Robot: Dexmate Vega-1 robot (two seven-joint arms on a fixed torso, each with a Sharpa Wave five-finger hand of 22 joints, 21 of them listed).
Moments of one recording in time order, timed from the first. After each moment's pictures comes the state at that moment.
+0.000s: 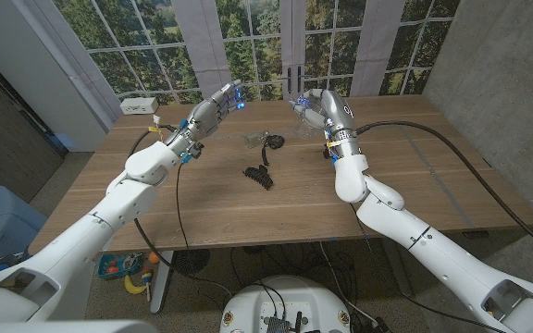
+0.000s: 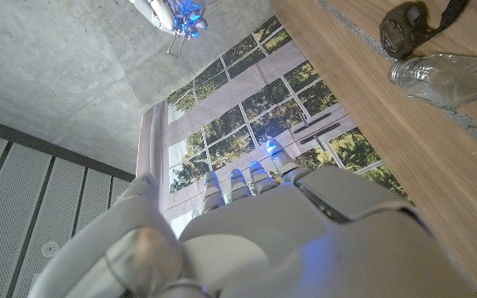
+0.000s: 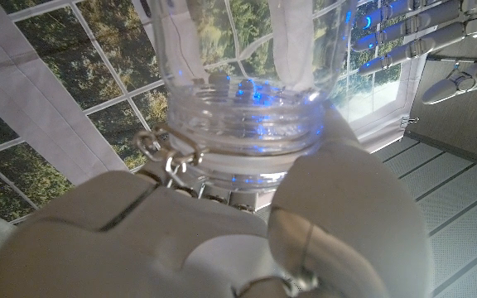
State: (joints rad) left arm 0.85 0.69 0.35 -1.53 -0.66 -0.40 -0.32; left_hand 0.19 0.15 0.25 0.11 0.25 0.01 -0.10 0.18 0.17 -0.08 -0.09 0.18 0.17 -0.10 -0.04 0.18 0.18 -0.13 -0.04 0.56 0.17; right arm -0.85 -0.52 -0.62 -1.82 -0.48 -0.08 -0.63; right_hand 0.91 0.01 0.38 -0.13 0.22 0.92 -0.01 0.55 0.30 0.88 -0.05 0.68 0.84 0.83 -0.07 0.51 1.19 0.37 -0.04 0.93 0.18
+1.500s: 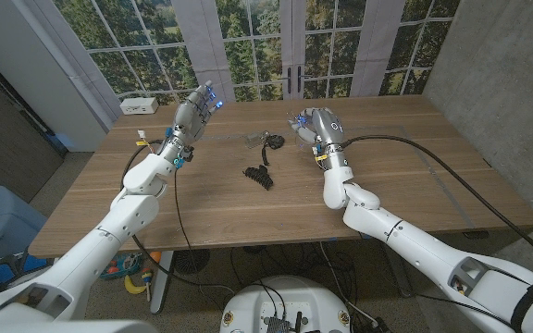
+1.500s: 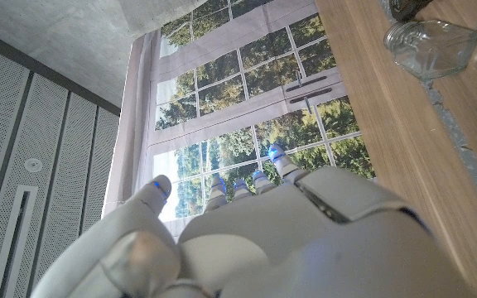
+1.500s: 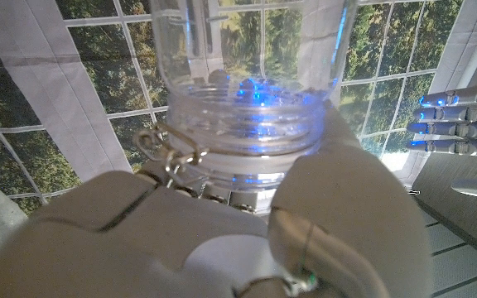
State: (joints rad) left arm 0.90 0.61 0.28 -1.47 -0.78 -0.43 -0.27; left_hand 0.15 0.13 0.40 0.17 0.33 -0.06 -0.07 0.17 0.17 -0.15 -0.06 0.18 0.17 -0.16 -0.03 0.18 0.17 -0.14 -0.03 0.50 0.17; right arm -0.70 -0.42 -0.79 -1.43 -0.61 -0.15 -0.80; right_hand 0.91 0.01 0.39 -0.14 0.22 0.93 -0.01 0.54 0.29 0.90 -0.05 0.65 0.82 0.85 -0.06 0.50 1.20 0.39 -0.04 0.95 0.18
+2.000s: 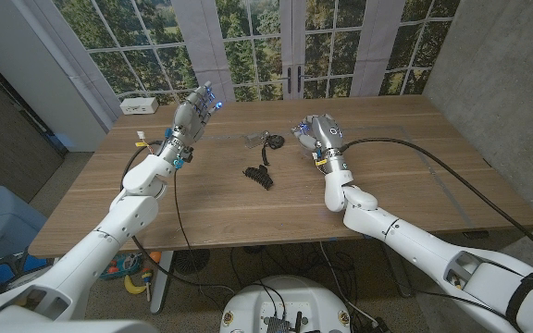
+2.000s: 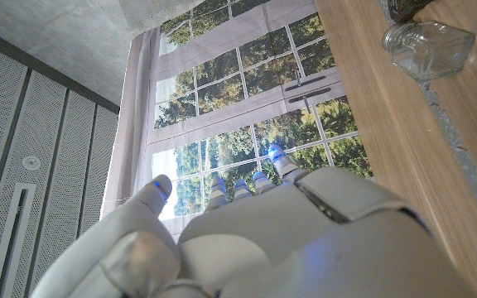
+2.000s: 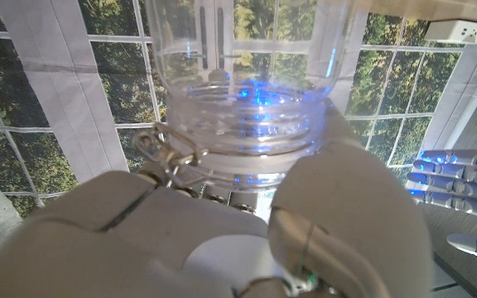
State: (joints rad) left arm 0.92 0.61 0.27 -1.48 -0.78 -0.42 -0.26; left_hand 0.15 0.13 0.42 0.16 0.33 -0.06 -0.07 0.17 0.17 -0.15 -0.06 0.18 0.17 -0.16 -0.03 0.18 0.17 -0.14 -0.03 0.49 0.17; right arm -0.66 -0.42 -0.84 -1.33 -0.63 -0.19 -0.81; right_hand 0.91 0.01 0.39 -0.14 0.22 0.93 -0.02 0.54 0.27 0.91 -0.06 0.62 0.79 0.86 -0.07 0.49 1.19 0.40 -0.04 0.96 0.18
